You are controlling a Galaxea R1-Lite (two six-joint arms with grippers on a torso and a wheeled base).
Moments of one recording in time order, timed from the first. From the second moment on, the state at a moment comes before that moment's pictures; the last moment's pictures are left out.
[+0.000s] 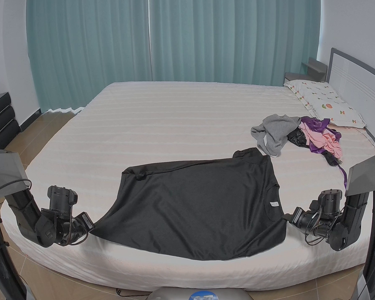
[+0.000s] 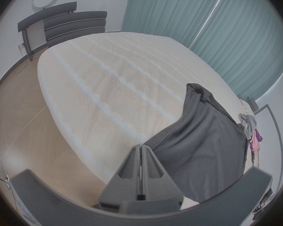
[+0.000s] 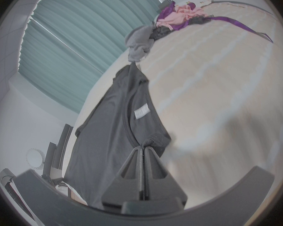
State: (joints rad) left arm -0.06 2.07 -0.43 -0.75 0.13 -0.70; right arm 0.07 2.35 -0.35 -1.38 0.23 0.68
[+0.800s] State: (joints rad) left arm -0.06 2.17 -0.44 -0.89 0.13 -0.73; right arm 0.08 2.44 -0.99 -1.09 0.13 0.69
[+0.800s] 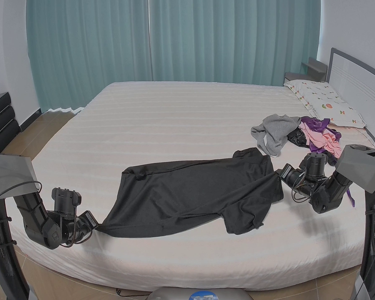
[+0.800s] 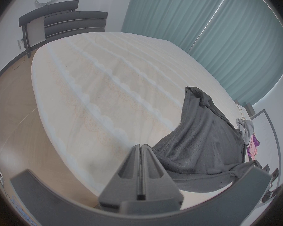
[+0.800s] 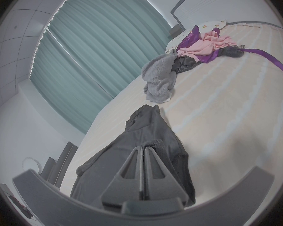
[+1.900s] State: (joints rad) left arm -0.06 2.18 -0.43 -0.89 0.12 -0.73; right arm 0.13 2.32 -0.62 -1.13 0.34 0.68
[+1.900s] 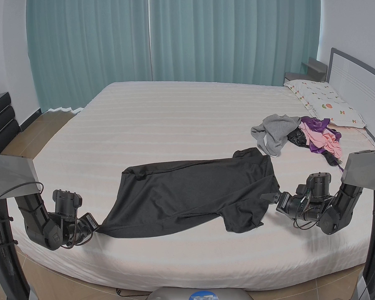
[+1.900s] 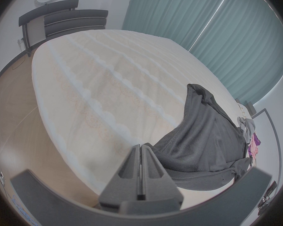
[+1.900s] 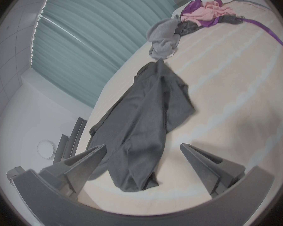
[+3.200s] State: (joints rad) left arm -0.06 2.17 -0.42 -0.89 0.12 -0.73; right arm 0.20 2.29 -0.54 -1.06 0.29 0.62
